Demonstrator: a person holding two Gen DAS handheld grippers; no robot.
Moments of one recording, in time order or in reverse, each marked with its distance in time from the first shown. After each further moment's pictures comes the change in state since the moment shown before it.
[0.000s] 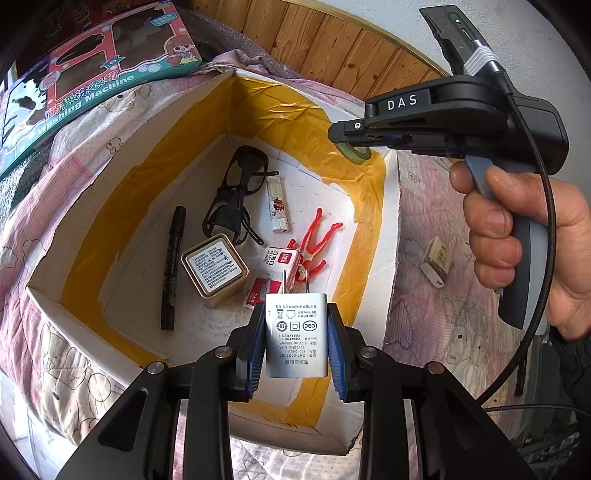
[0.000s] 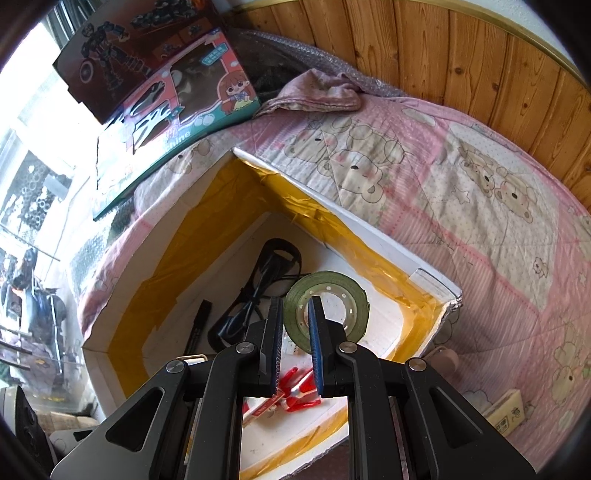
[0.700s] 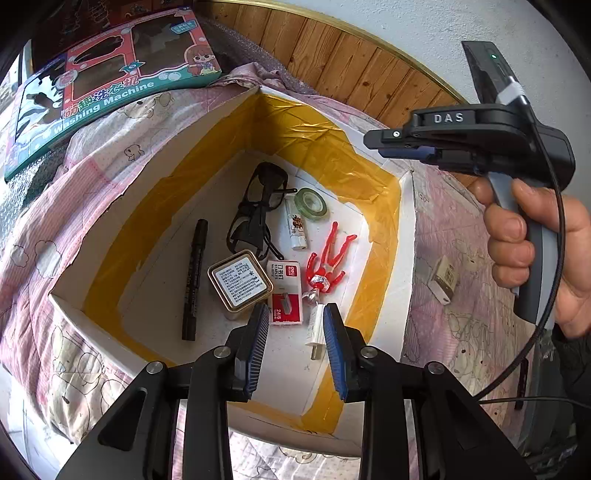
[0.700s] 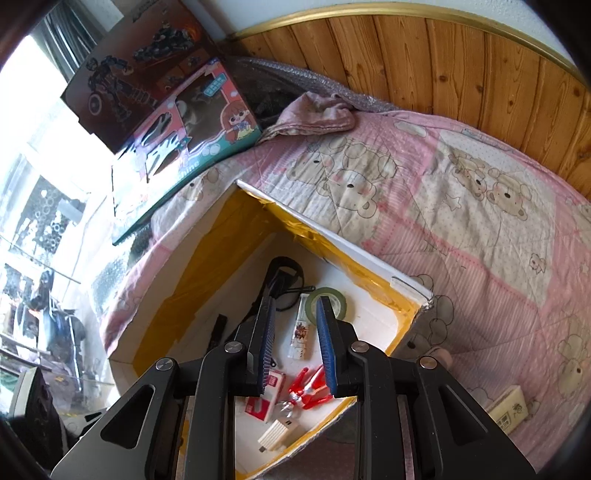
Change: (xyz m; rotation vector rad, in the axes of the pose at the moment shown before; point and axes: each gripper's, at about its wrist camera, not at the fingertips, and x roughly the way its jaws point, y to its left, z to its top) left arm -0.012 0.021 0.008 -0.045 -0.061 0.022; right arm -0.038 -0.019 -0.004 0.067 -0.080 0.089
